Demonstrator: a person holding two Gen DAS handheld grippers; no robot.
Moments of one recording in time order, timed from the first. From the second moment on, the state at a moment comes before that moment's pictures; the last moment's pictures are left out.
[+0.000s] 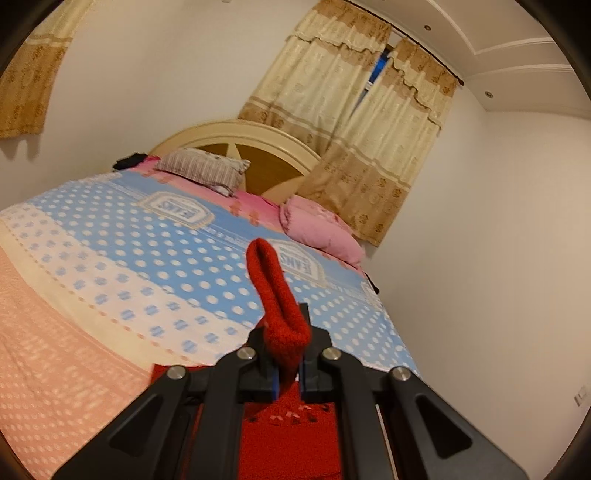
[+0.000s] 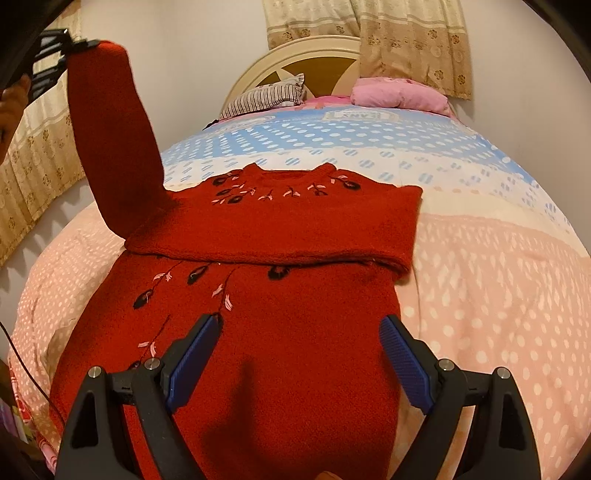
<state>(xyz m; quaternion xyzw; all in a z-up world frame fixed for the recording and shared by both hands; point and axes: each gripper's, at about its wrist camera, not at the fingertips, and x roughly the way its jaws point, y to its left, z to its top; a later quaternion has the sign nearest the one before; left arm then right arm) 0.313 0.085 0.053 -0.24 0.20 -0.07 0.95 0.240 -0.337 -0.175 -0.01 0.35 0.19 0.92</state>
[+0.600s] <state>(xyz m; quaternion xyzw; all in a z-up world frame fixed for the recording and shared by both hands) 0.361 -0.079 -0.033 -0.20 0.30 -0.15 0.92 0.229 -0.360 -0.197 0.03 0.37 0.18 0.91</state>
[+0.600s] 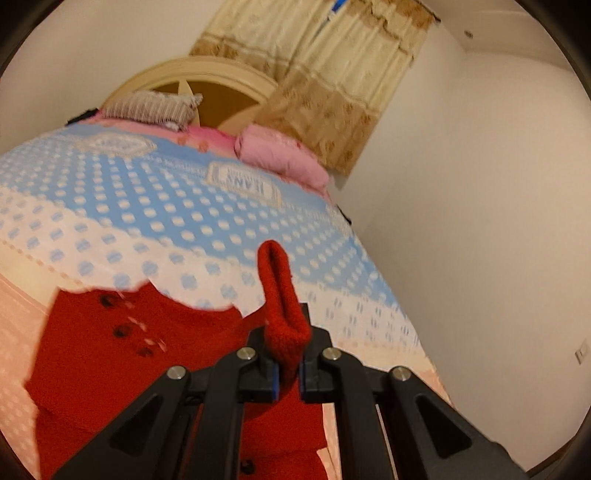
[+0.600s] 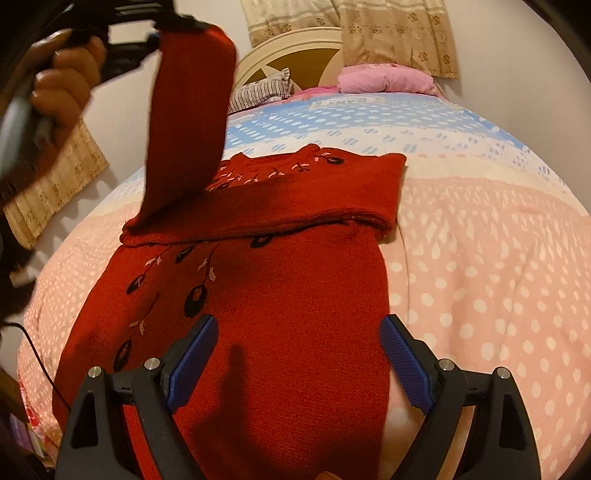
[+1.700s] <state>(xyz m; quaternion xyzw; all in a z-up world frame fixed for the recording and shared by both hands) 0.302 0.082 -0.162 0.01 0.42 0.05 0.91 0.231 -0.361 -0.198 0.04 0.39 0.16 0.91</state>
